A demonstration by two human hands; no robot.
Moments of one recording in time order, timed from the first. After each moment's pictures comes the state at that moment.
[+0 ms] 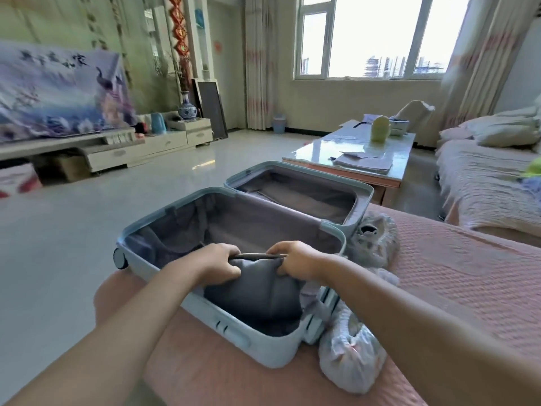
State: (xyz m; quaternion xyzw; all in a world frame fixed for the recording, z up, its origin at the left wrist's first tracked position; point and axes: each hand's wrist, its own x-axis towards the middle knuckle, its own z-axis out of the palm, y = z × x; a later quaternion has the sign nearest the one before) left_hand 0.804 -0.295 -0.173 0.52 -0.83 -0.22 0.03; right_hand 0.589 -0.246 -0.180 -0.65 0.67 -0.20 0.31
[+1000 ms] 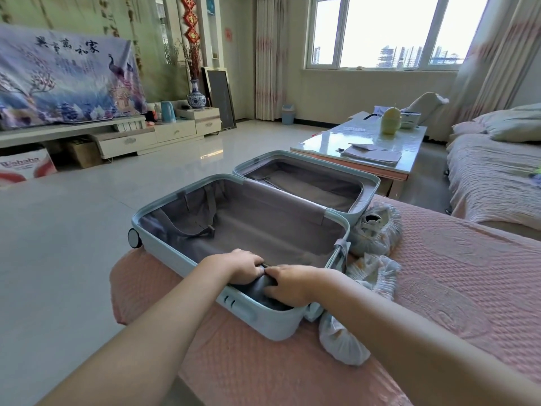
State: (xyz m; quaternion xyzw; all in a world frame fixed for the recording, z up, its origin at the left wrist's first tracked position) left_hand 0.770 -0.271 -0.209 0.50 -0.84 -0.16 -0.14; right_hand 0.626 -0.193 -0.201 -0.76 0.62 0.07 0.18
